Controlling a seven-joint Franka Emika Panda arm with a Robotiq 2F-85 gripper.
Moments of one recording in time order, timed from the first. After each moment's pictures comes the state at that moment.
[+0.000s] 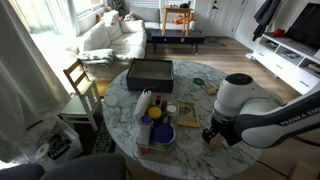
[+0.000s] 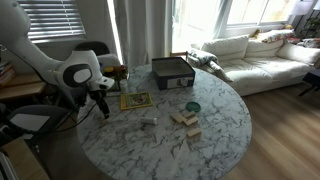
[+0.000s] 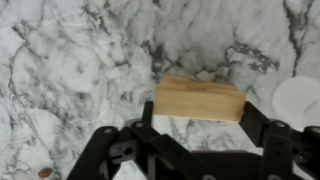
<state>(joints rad) 0.12 0.21 -0.04 -2.49 -0.19 2.67 0.50</state>
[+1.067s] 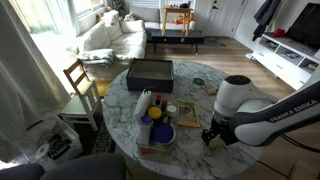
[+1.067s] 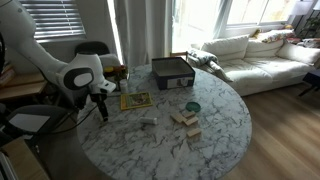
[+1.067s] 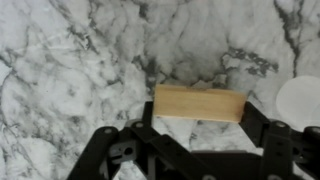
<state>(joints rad) 0.11 0.24 -0.04 -2.49 -0.07 2.68 0.48</state>
